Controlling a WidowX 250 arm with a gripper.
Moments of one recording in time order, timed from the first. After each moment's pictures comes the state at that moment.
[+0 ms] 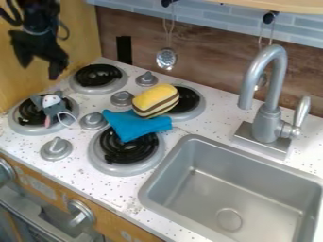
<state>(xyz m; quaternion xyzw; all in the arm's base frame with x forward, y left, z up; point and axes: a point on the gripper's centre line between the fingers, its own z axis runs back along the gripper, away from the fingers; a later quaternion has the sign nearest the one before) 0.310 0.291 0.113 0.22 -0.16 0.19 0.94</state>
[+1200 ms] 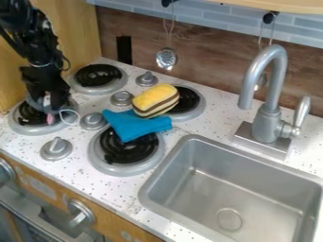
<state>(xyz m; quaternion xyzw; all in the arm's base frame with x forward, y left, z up) 0.318 0.302 0.046 0.14 -0.12 0.14 0.97</state>
